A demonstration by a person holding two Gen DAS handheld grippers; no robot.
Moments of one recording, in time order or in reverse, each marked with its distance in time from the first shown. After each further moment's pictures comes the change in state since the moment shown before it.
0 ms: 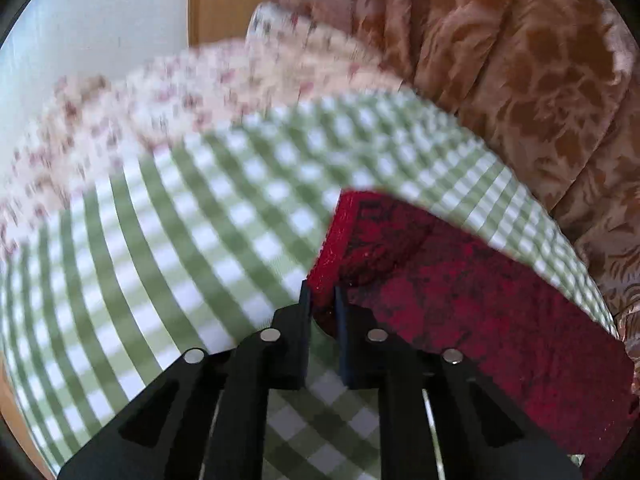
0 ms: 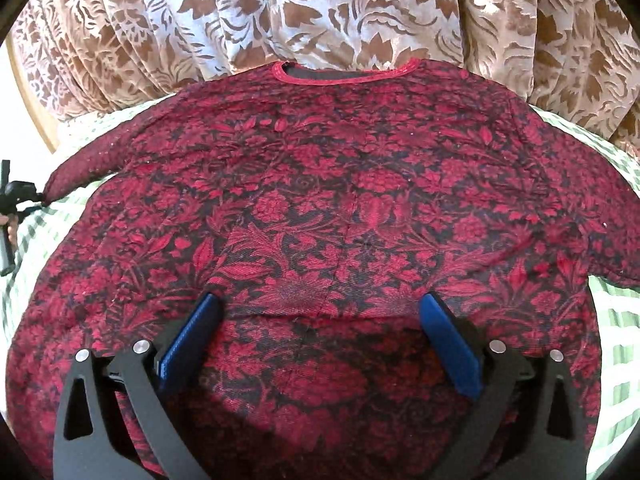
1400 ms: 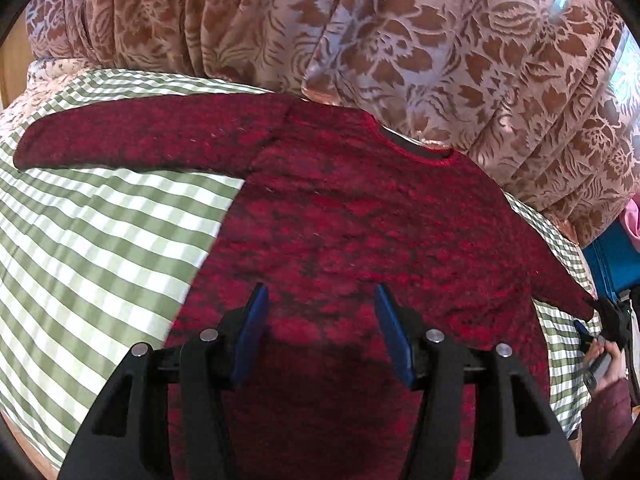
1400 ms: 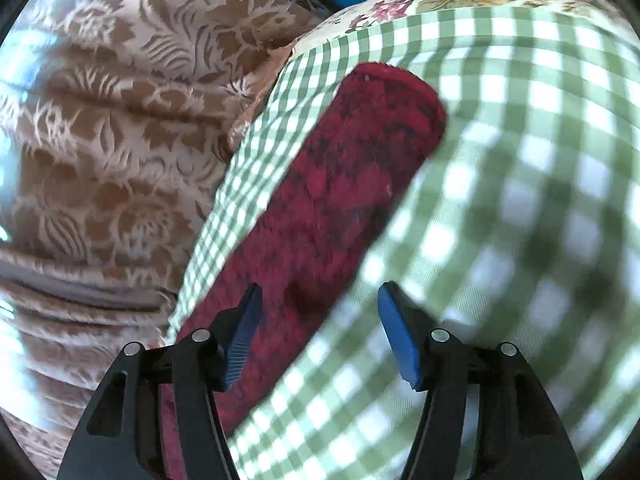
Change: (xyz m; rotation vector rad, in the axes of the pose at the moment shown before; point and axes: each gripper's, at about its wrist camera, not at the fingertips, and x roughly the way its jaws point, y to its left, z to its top) left arm -0.224 -0.227 -0.263 0.470 0.177 -0.528; right arm -0.129 -0.432 -0.091 1.193 -0.346 -0.062
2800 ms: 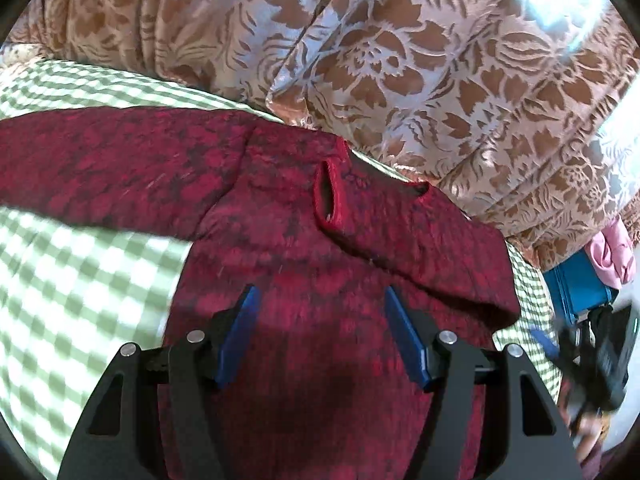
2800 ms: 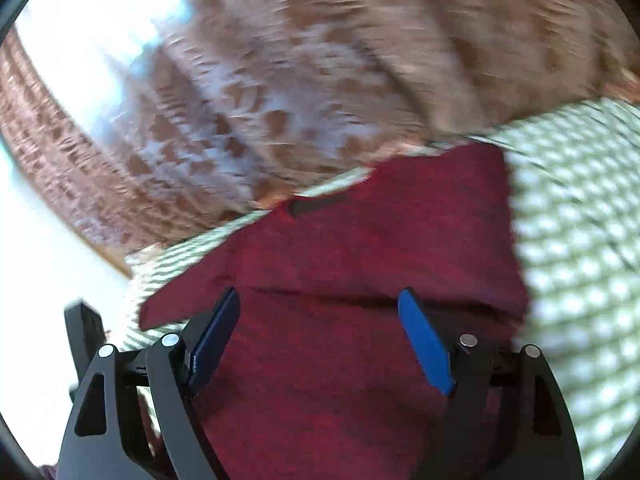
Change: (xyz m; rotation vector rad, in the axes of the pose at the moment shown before) left arm 0.057 0.021 0.071 -0.043 0.026 -0.193; right arm -0.025 0.223 -0.242 -0.742 0.361 0.285
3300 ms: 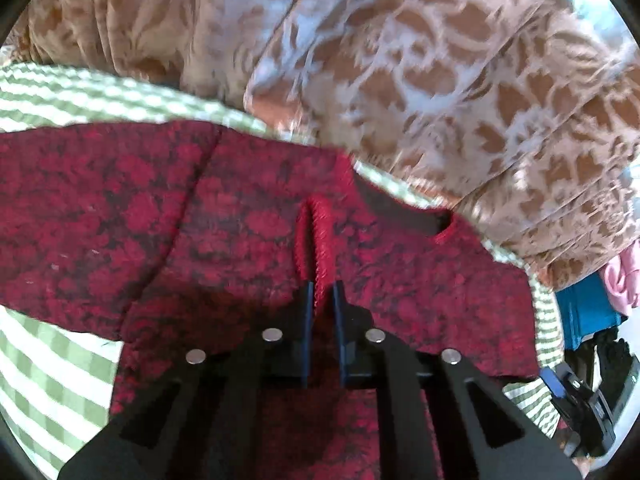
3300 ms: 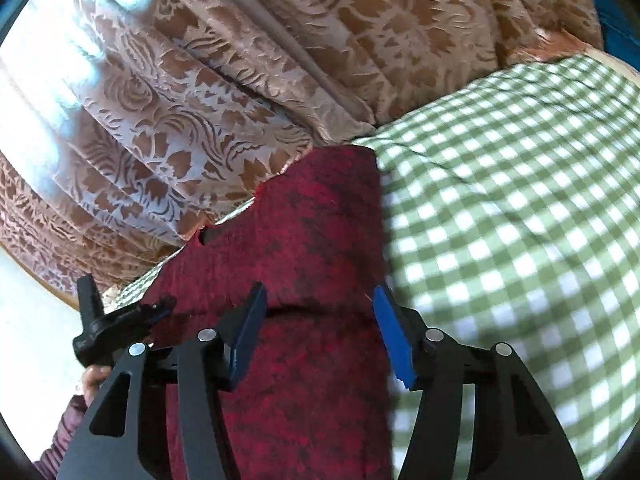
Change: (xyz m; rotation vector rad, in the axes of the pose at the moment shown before) left arm 0.065 0.000 0.039 -0.030 0.005 0.004; right arm 0.007 -0.045 0.027 0.102 -0.054 -0.089
